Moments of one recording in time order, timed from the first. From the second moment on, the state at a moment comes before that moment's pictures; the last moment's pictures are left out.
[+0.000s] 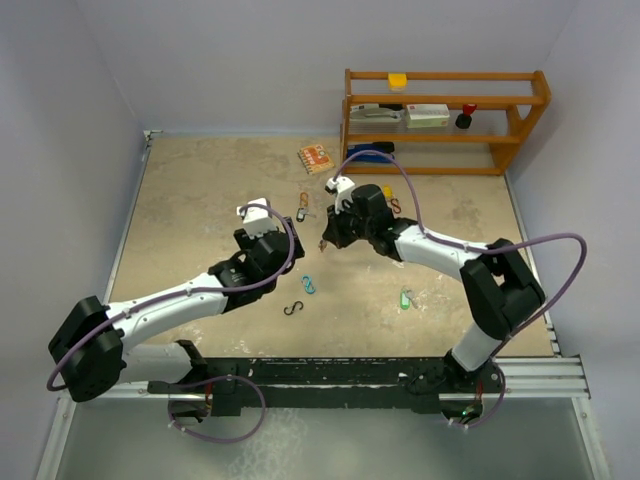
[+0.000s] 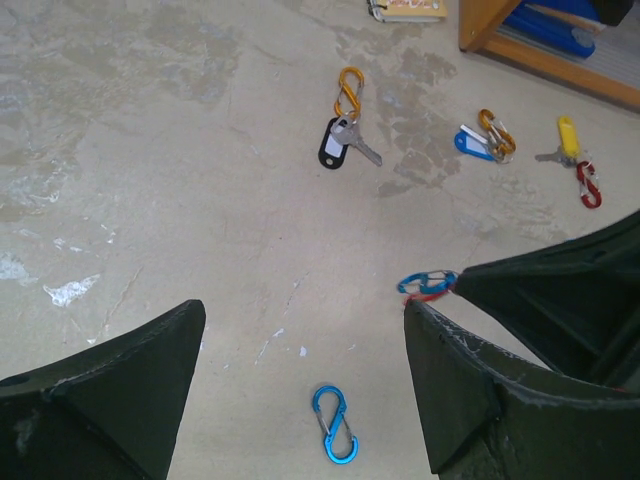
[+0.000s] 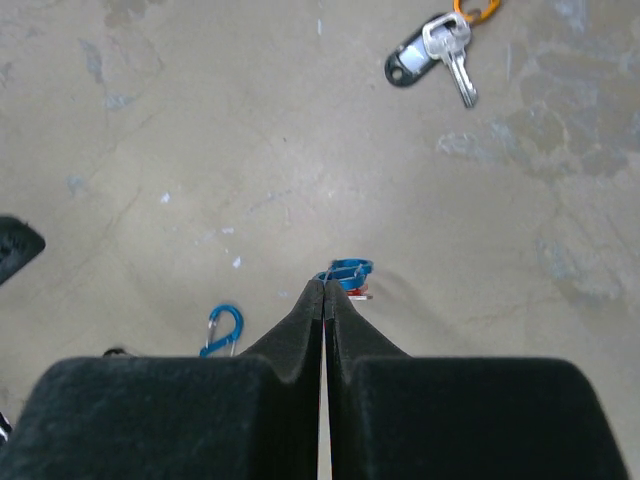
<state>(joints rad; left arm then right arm) -0.88 1.24 0.73 -0.10 -0.77 -0.78 0.62 1.64 0.98 0.05 -0.24 0.14</state>
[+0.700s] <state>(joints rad) -0.87 1.19 0.72 -0.10 -0.79 -0.78 0.66 1.72 1.07 0.07 -0.21 0.18</state>
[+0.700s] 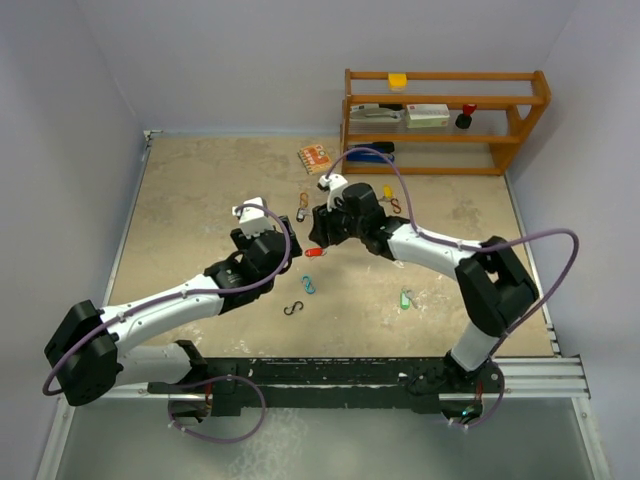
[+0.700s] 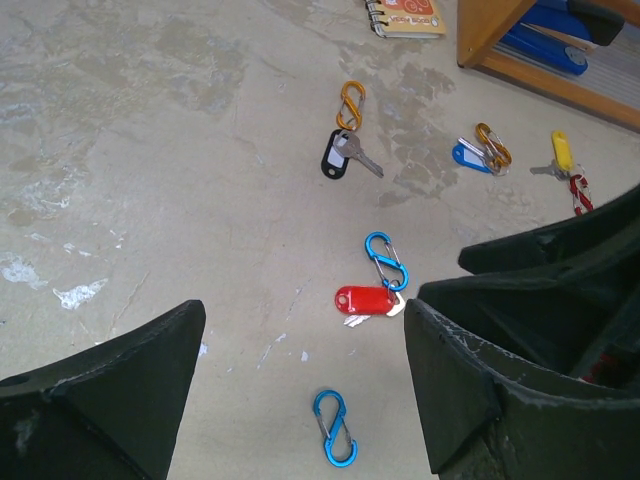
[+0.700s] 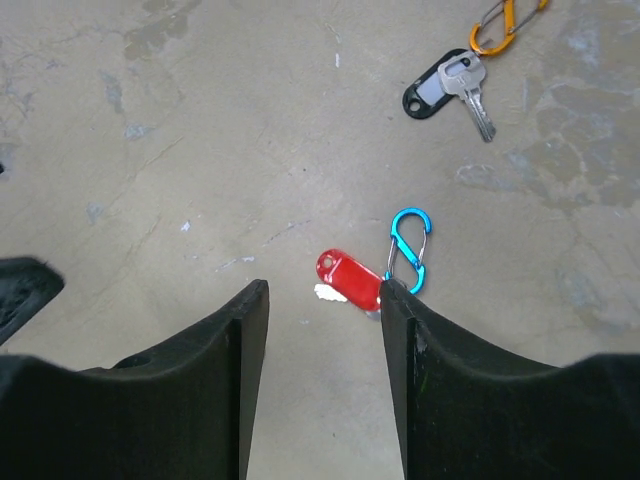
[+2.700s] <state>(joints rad) -0.87 1.35 0.72 -0.05 -0.69 -0.78 0.33 1.82 1.05 -0.12 0.21 0.36</state>
